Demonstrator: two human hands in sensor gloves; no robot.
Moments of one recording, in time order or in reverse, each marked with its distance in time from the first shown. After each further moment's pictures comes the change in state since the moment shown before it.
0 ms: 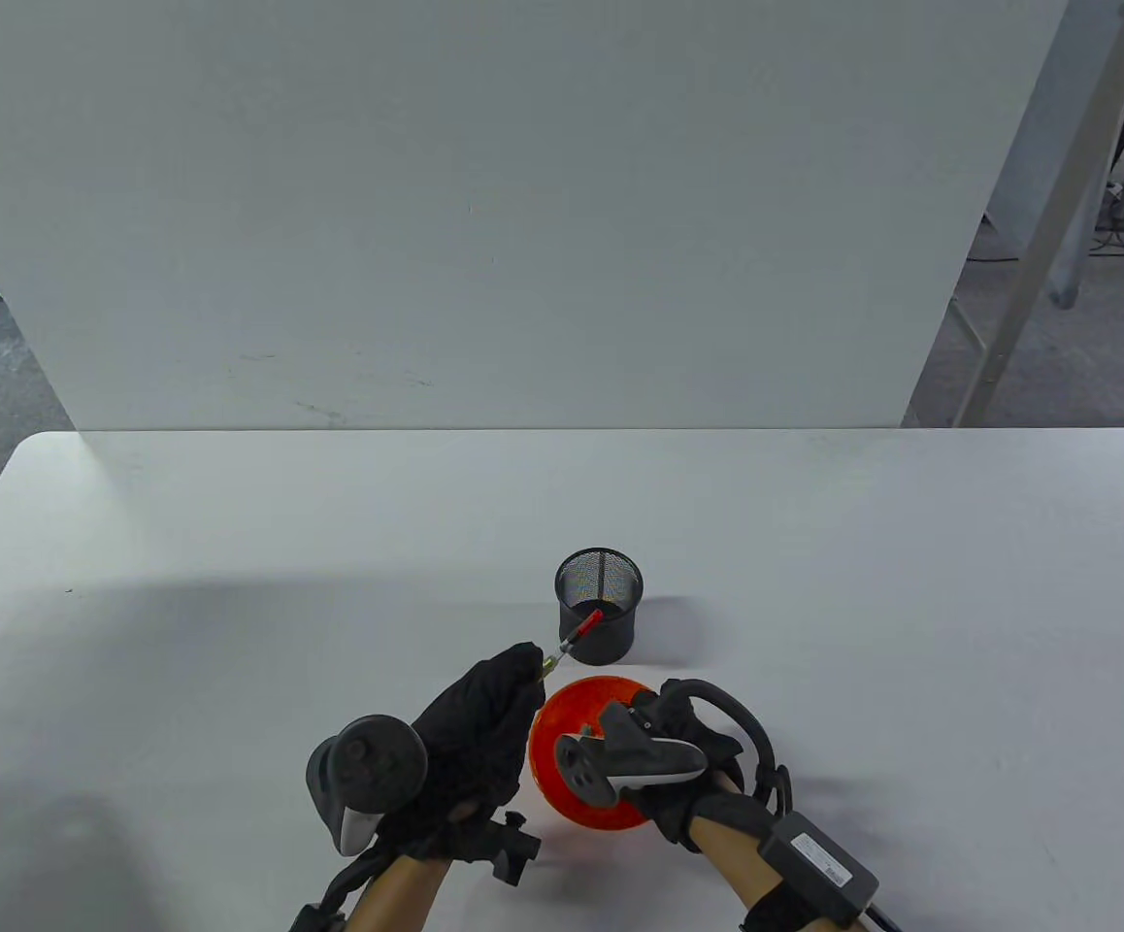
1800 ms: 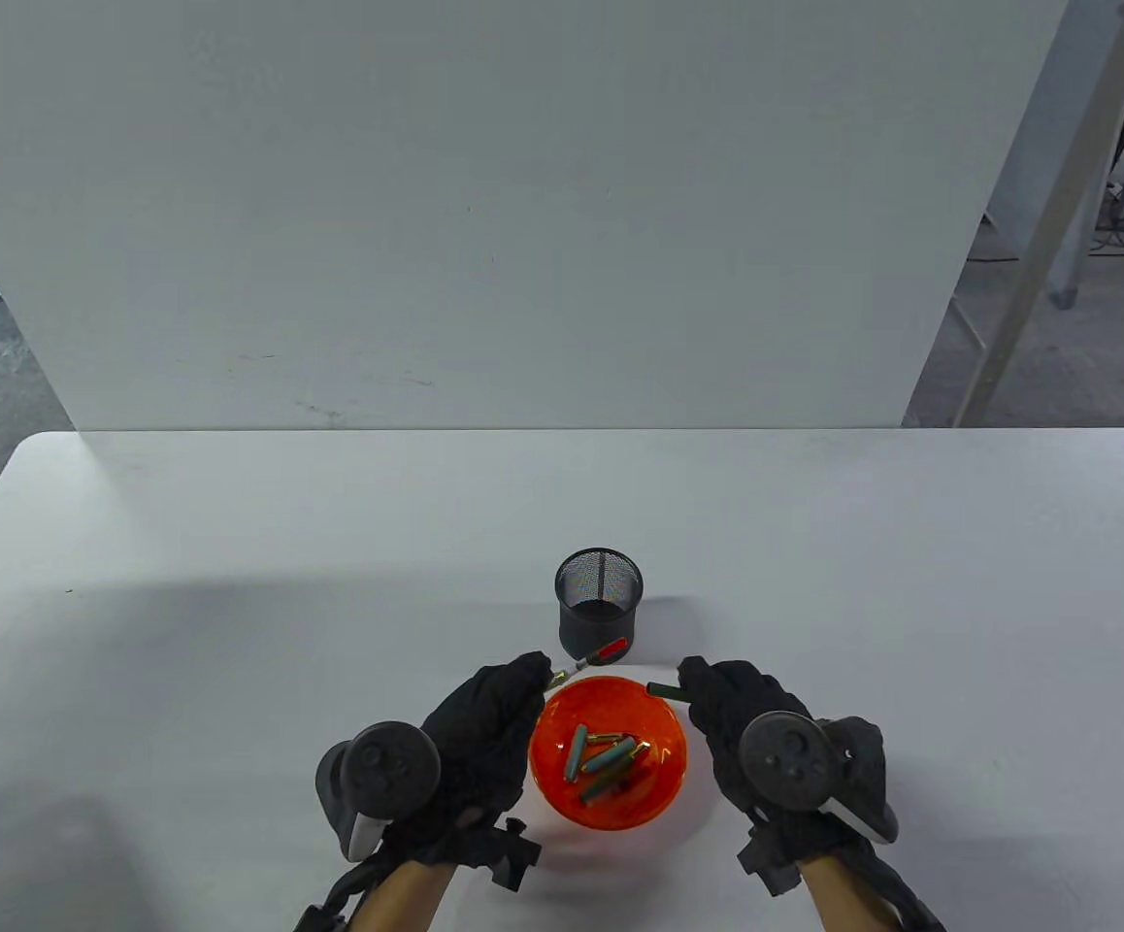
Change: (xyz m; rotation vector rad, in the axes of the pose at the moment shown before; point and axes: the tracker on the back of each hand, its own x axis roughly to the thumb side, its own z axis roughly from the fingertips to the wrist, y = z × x) left_hand 0.000 -0.011 0.004 -0.041 -0.003 -0.089; right_hand -0.090 -0.006 0.121 -0.730 0.326 -0.775
